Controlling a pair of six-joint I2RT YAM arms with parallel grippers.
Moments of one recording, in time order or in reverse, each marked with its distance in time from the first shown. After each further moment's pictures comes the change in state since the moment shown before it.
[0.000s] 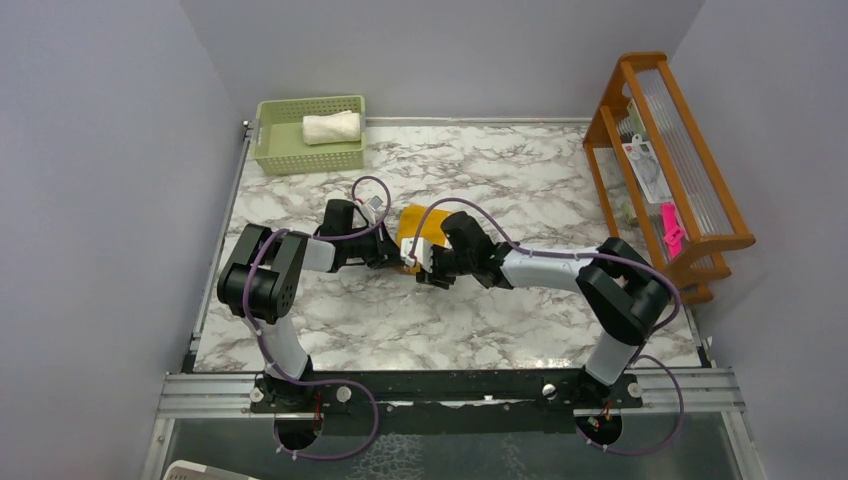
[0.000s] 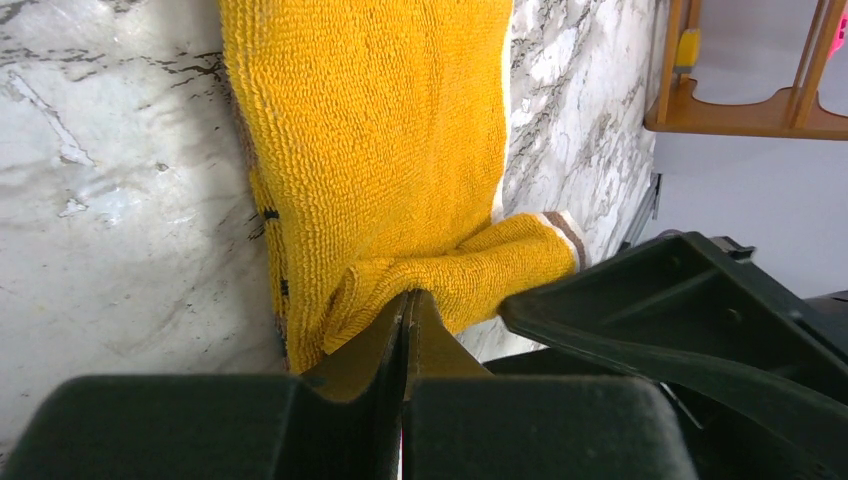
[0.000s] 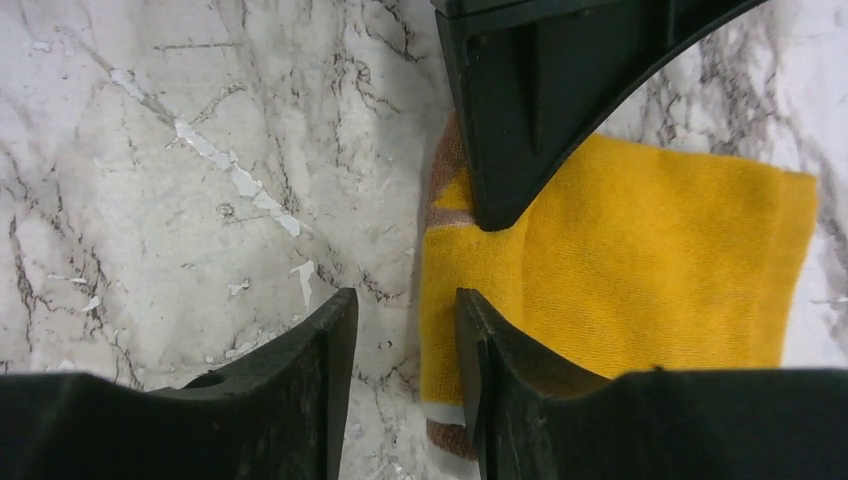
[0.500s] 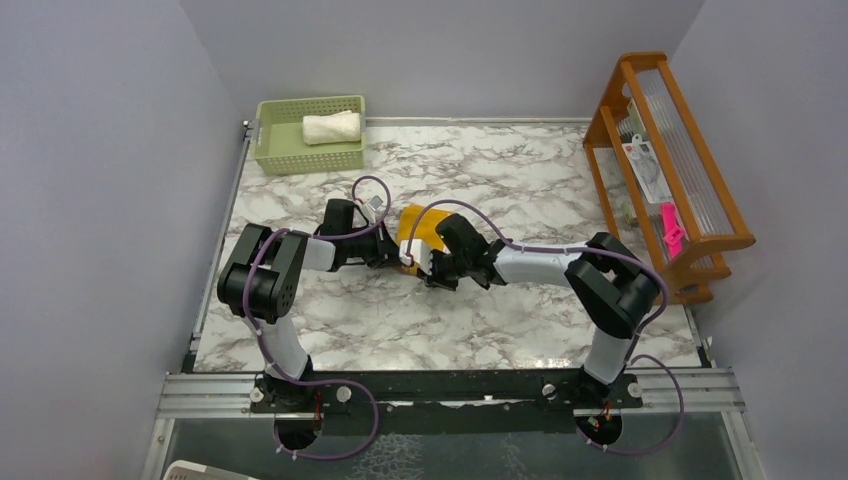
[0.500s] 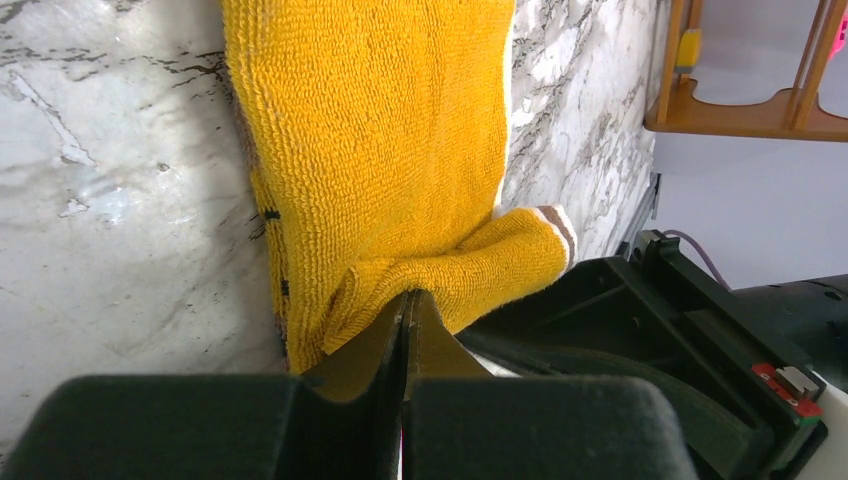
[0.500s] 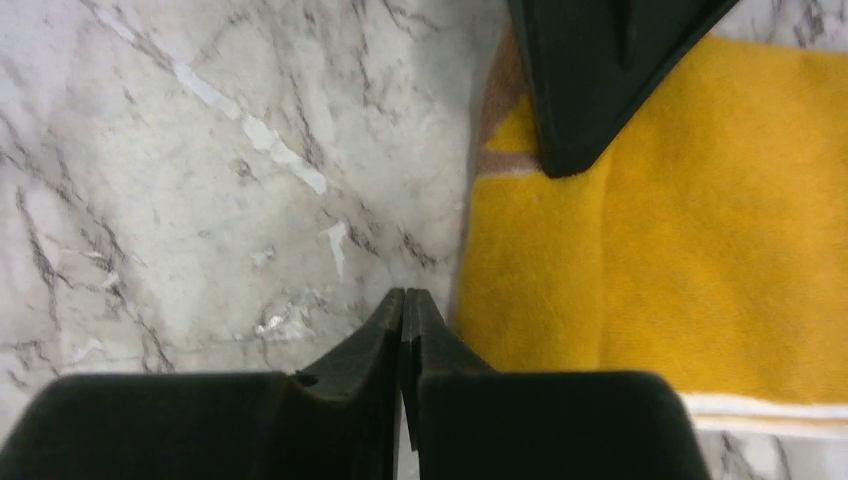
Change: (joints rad) left arm 0.000 0.002 0.008 -0.014 0.000 0.000; right arm 0.001 0.079 0.054 -0.123 0.017 0.058
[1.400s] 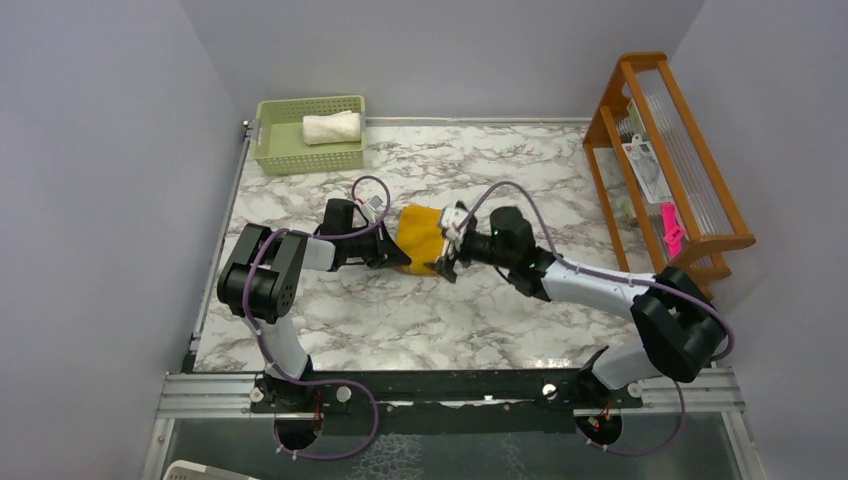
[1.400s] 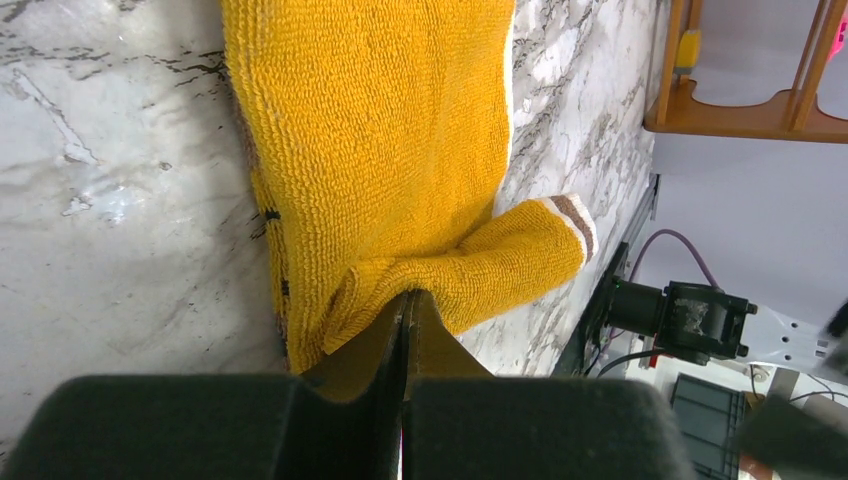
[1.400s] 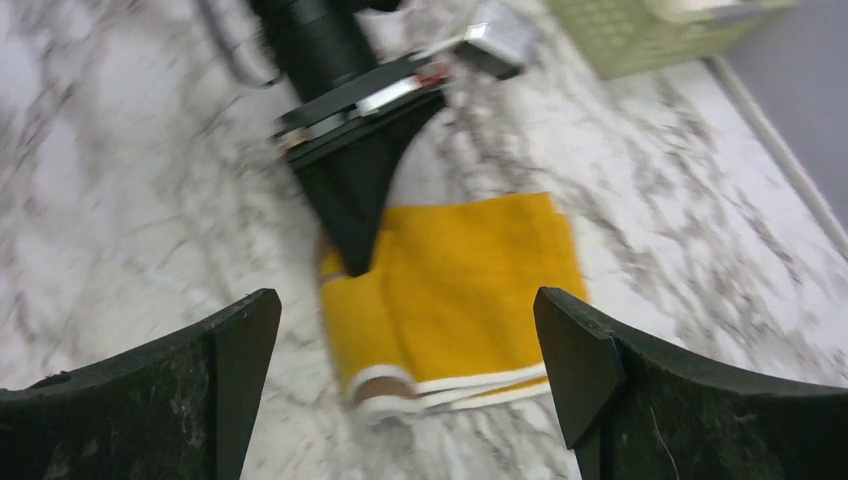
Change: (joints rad) left arm 0.006 -0.001 0.002 -0.002 0.000 -0.001; right arm -0.150 -0.336 -0.214 0.475 -0.018 0.258
